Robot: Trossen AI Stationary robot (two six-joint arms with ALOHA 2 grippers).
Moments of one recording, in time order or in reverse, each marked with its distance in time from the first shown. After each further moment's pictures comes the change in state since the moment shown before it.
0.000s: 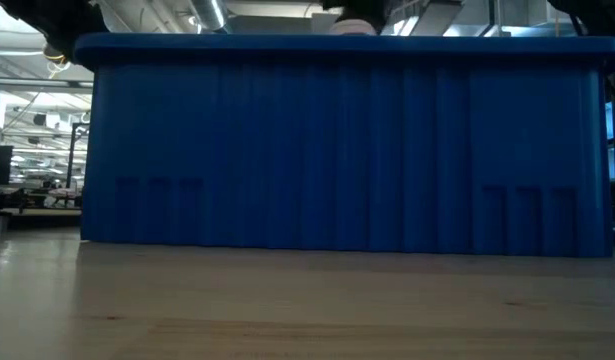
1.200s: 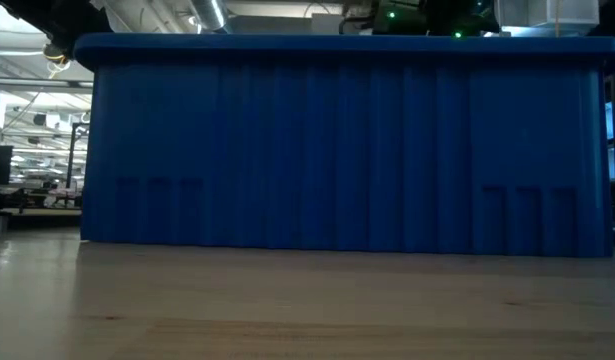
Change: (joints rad) left arm 0.000 0.000 0.000 -0.002 -0.105 0.001; right arm 0.090 -0.410 -1.214 0.663 -0.120 0.232
